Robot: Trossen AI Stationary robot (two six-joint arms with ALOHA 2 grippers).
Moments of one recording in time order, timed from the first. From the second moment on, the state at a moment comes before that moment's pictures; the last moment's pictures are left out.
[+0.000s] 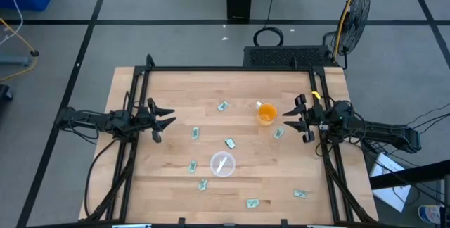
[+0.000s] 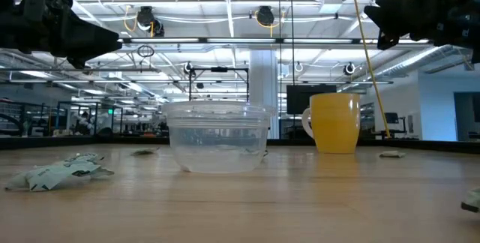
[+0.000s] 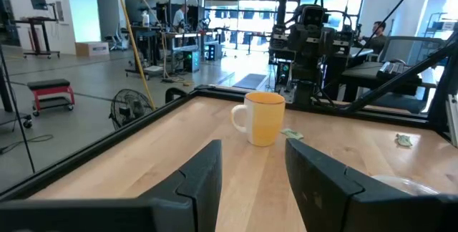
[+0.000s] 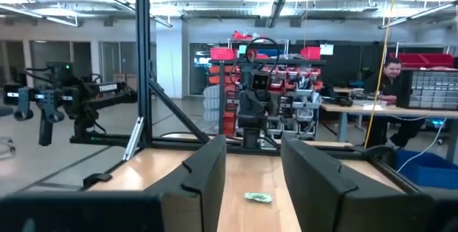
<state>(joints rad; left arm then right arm) -0.16 0.05 0.01 0.06 -0.42 -0.06 -0.28 0.25 0.02 0.48 -0.39 0.07</state>
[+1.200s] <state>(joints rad) -0.16 0.05 0.01 0.06 -0.42 -0.06 -0.28 0.25 0.02 0.47 -0.39 -0.04</state>
